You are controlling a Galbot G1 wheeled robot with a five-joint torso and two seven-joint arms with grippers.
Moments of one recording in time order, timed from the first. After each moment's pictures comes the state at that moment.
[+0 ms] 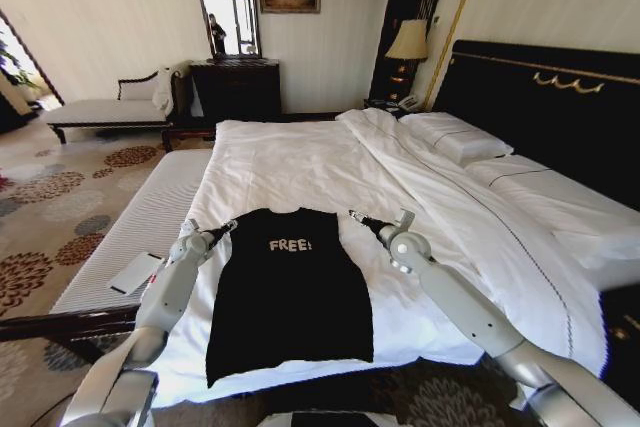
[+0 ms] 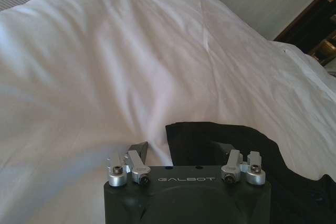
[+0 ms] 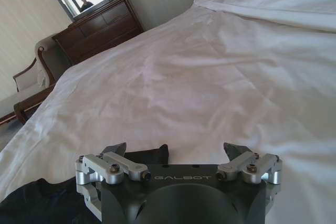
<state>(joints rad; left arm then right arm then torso) 0.55 -1.17 -0.35 -0.99 -1.01 0.47 -0.03 -0.62 0.93 -0.05 1.57 1.34 -0.28 0.44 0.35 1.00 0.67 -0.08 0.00</state>
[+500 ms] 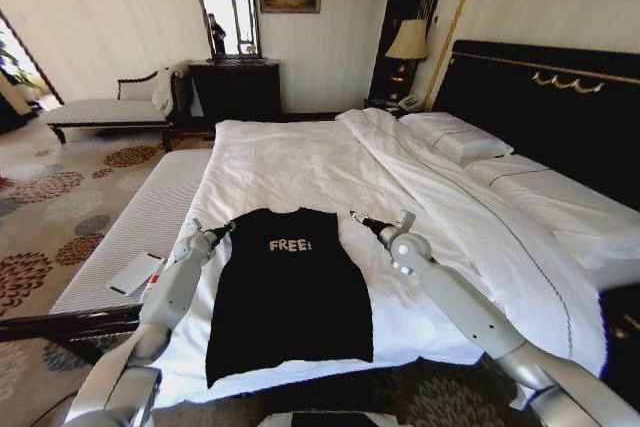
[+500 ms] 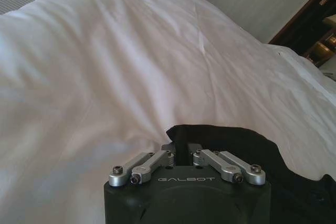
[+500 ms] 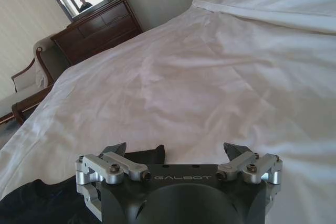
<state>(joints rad) 0.55 -1.17 -0.36 -0.97 -0.97 0.43 0.02 -0.62 0.93 -0.05 1.56 1.33 -0.27 0.43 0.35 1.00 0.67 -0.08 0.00</state>
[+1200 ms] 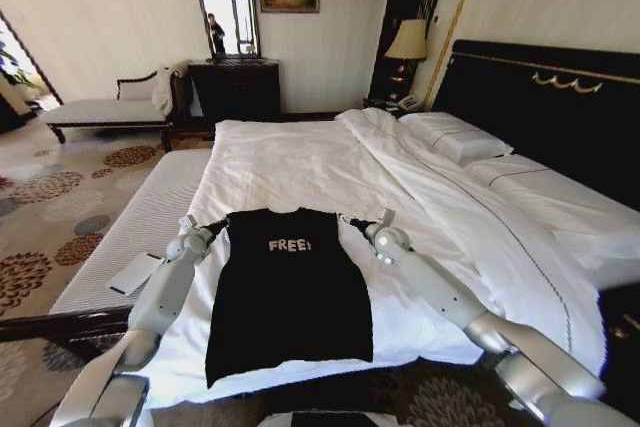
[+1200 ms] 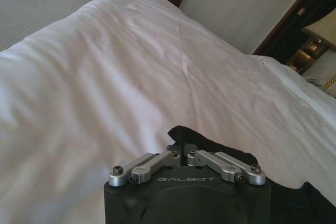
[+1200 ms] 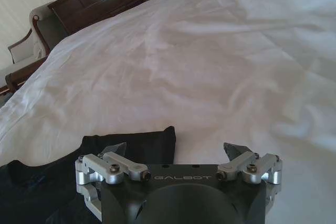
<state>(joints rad) 0.58 -1.12 -0.34 -1.08 -1.00 0.41 0.02 -0.40 1.10 -0.23 1.18 1.28 -0.28 0.30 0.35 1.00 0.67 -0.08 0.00</state>
